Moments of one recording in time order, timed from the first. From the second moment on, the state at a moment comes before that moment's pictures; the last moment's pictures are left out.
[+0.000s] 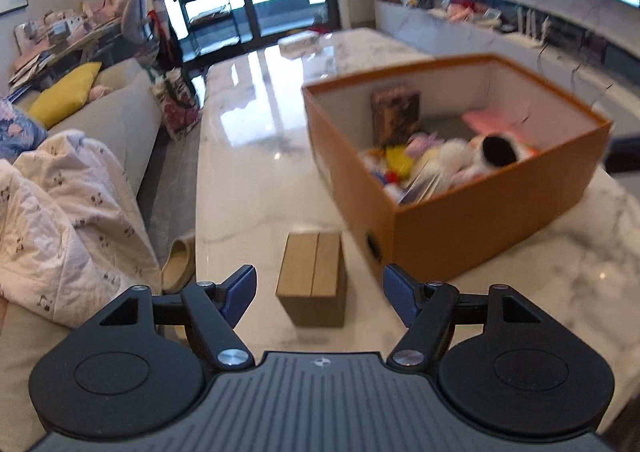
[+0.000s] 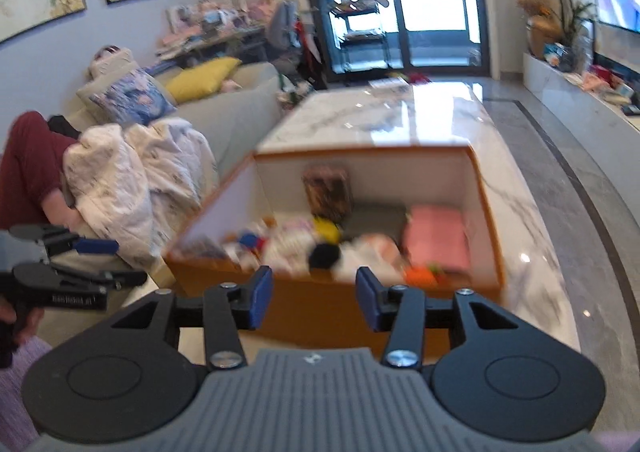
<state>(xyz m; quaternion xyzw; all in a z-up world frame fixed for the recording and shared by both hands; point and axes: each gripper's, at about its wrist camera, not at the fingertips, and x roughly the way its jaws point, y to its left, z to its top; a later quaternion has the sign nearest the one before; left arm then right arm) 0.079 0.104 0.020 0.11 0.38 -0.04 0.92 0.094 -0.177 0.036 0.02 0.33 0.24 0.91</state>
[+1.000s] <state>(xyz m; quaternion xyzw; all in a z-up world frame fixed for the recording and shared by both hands) 0.100 0.118 -0.015 0.03 0.44 0.01 0.90 0.107 -0.216 -0.010 -0.02 0.34 0.07 0.94</state>
